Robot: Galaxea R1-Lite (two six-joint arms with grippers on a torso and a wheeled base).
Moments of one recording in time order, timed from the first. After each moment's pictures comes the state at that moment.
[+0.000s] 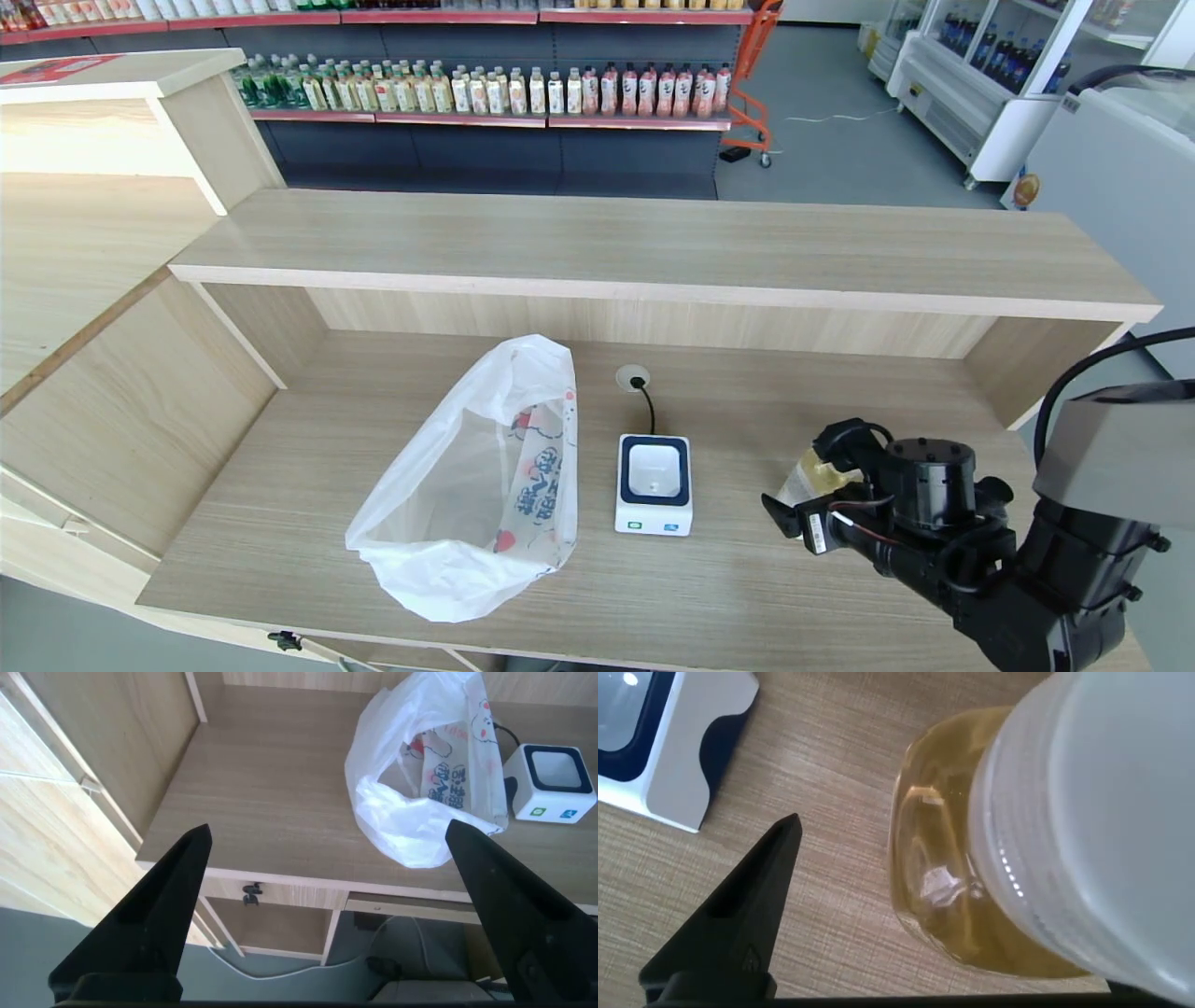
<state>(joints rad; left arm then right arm) 0.00 0.00 0.00 0.00 0.01 0.00 0.34 2.15 -0.43 -1.30 -0.12 -0.12</state>
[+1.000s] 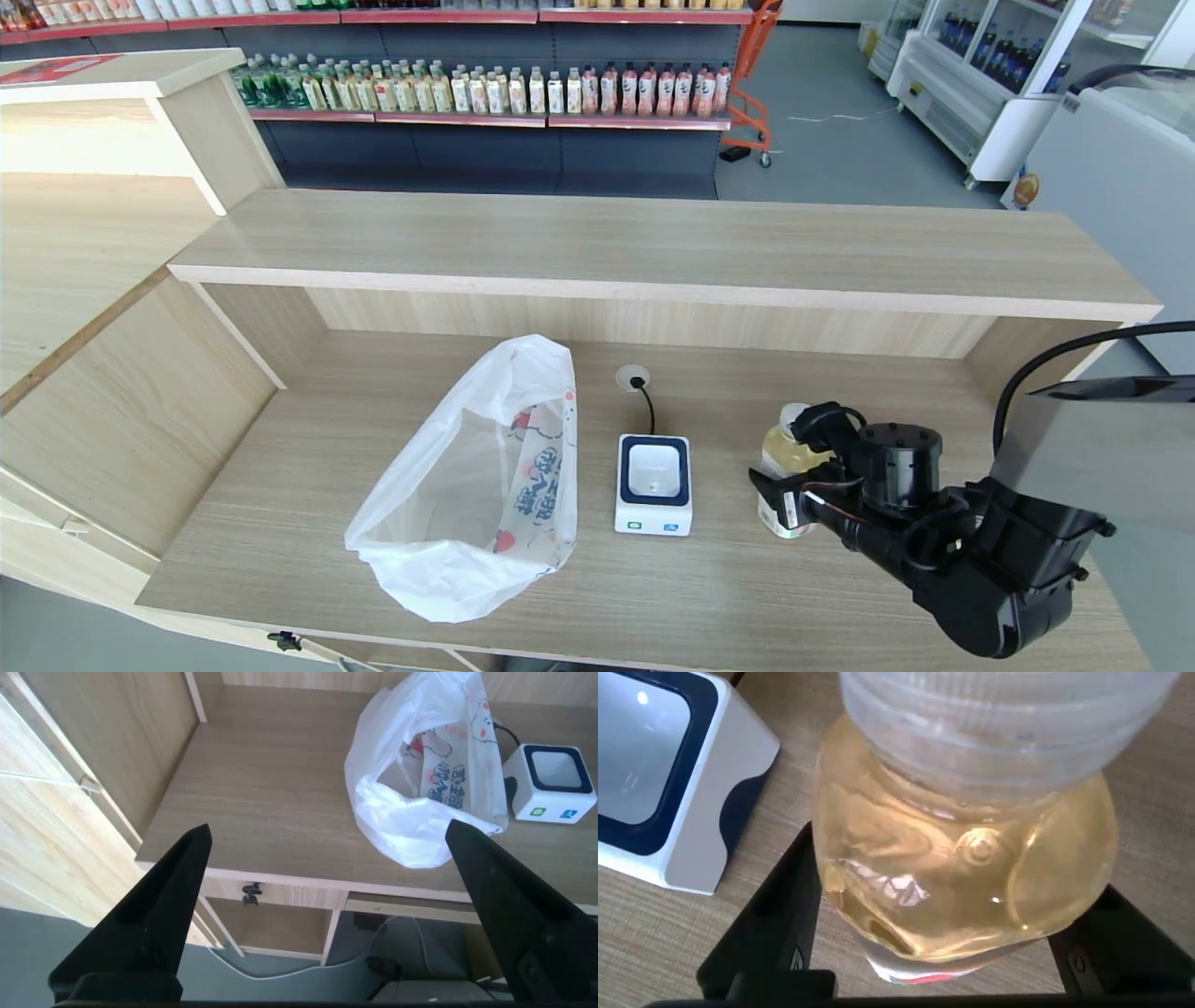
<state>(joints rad) 0.00 0.00 0.00 0.00 0.01 0.00 0.36 2.21 -0.55 -1.32 -0.12 -0.11</state>
